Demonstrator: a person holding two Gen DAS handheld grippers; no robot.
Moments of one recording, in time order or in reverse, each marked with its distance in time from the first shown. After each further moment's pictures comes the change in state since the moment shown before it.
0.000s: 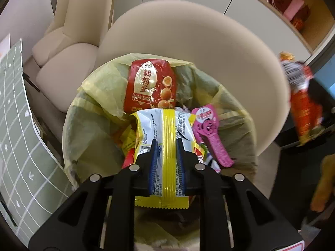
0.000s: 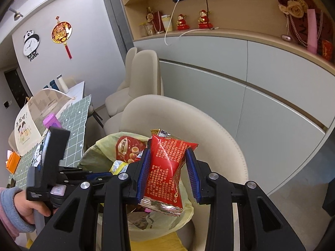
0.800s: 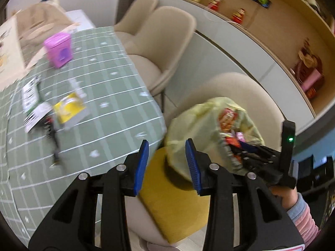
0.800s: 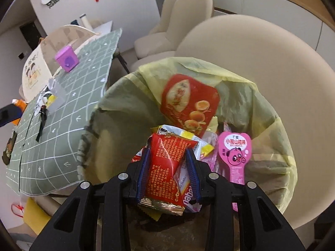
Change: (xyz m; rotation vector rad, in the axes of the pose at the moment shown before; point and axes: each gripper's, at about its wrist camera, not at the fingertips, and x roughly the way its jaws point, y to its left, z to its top) left arm -0.171 0.143 -0.102 -0.351 -0.262 0.124; right arm 0.118 0.102 -0.050 -0.184 0.342 0.119
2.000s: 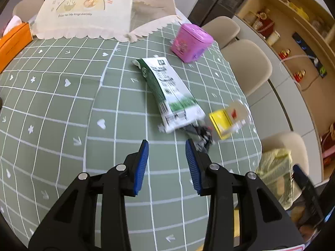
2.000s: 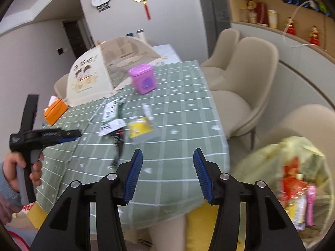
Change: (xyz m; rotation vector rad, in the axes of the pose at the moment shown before) left arm -0.045 0.276 -0.021 -0.390 -0.065 0.127; right arm -0.024 0.224 0.027 -0.218 -0.202 0.207
